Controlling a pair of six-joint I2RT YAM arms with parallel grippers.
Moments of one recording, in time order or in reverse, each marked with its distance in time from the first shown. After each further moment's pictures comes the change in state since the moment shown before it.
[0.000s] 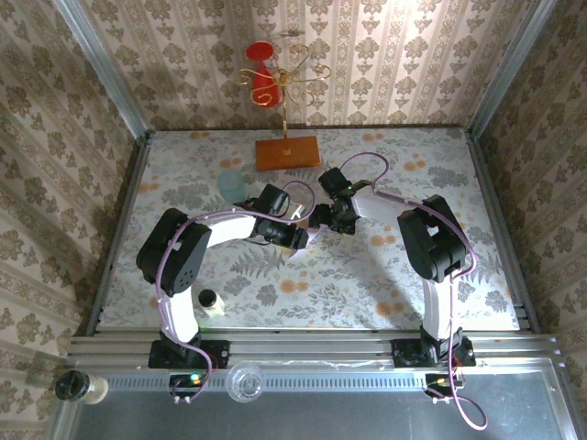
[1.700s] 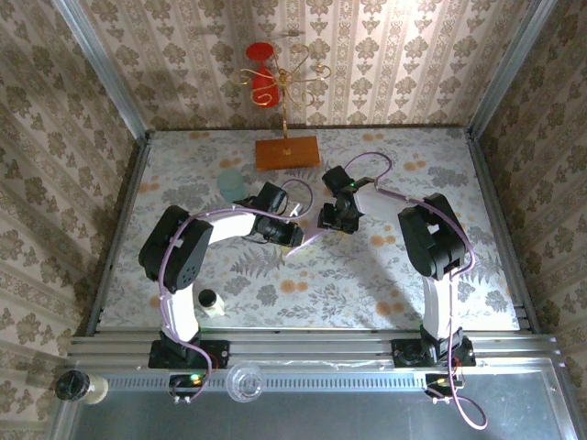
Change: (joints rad) left arm 0.021 0.032 0.022 -0.016 0.002 -0.010; right arm -0.021 0.019 0.021 -0.050 -0.010 0.004
